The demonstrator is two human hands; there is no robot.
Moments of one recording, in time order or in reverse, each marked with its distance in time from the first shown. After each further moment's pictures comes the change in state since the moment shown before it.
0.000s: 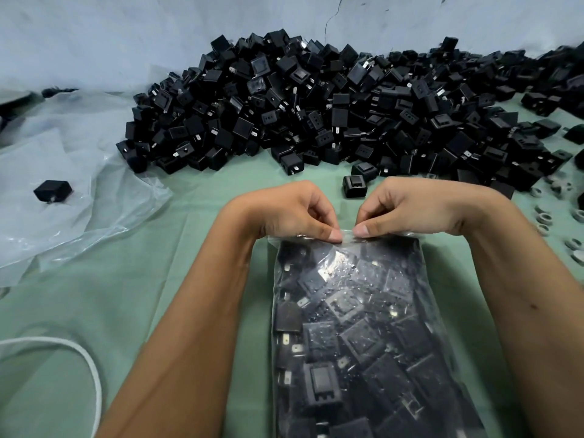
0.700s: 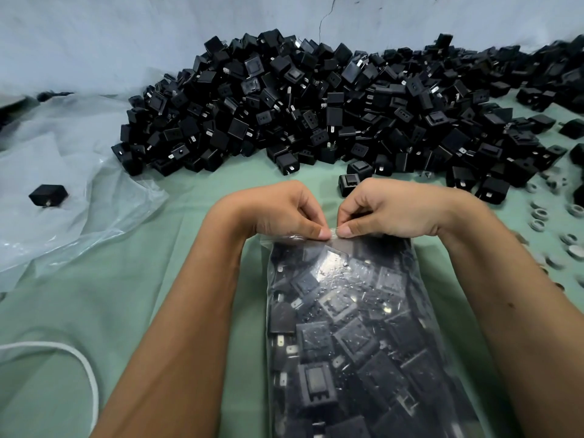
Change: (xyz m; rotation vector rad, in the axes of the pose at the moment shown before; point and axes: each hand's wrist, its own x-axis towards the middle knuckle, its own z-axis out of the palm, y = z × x) left_hand -0.006 0.002 -0.003 0.049 0.031 -0.059; right_hand 0.016 -0.002 0.009 -0.111 0.031 -0.135
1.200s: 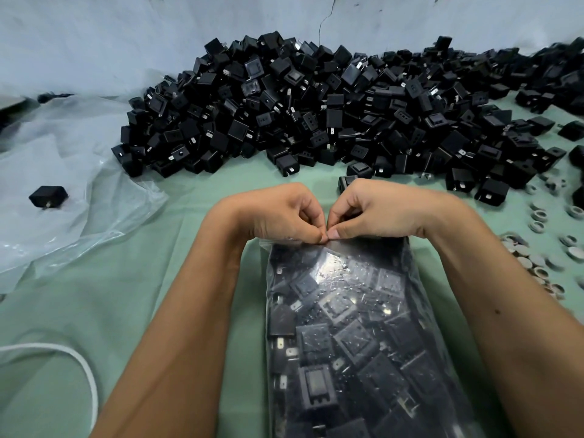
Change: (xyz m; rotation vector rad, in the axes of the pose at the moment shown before) left_hand -0.004 0.003 0.002 0.046 -0.023 0.009; right_hand 0.009 -0.008 0.007 -0.029 0.060 0.011
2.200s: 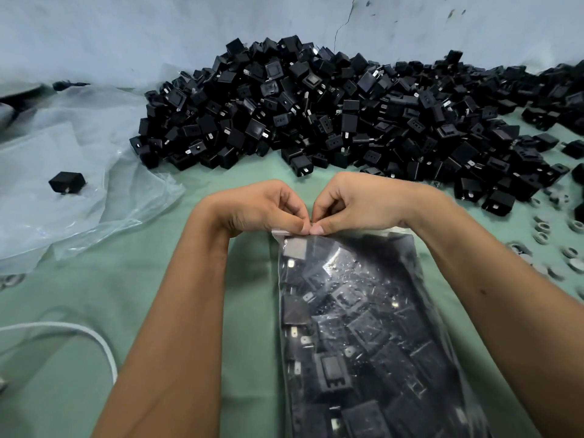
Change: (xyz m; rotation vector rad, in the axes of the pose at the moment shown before) left_hand -0.024 -0.042 -0.019 -0.256 -0.004 0.099; right_hand 0.025 -0.039 0.001 -0.048 -0.065 -0.052
